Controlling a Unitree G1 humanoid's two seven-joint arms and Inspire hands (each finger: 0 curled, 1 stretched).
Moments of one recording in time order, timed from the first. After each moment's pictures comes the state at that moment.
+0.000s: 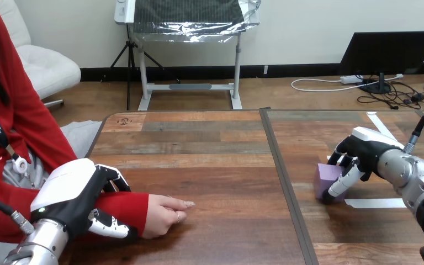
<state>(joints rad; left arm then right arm) 0.07 0.52 -0.07 0.01 0.65 -0.02 -0.12 -0.89 -0.48 0.36 1.38 -0.60 -0.13 0.16</state>
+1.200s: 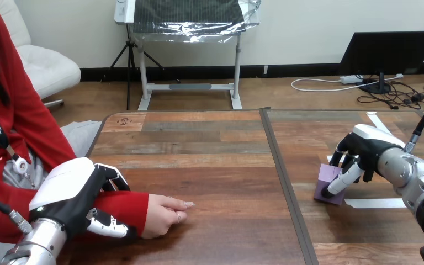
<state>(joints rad) 0.07 0.53 -0.07 0.01 0.64 -0.03 -0.12 -0.89 -0.48 0.36 1.38 -0.60 -0.13 0.13</state>
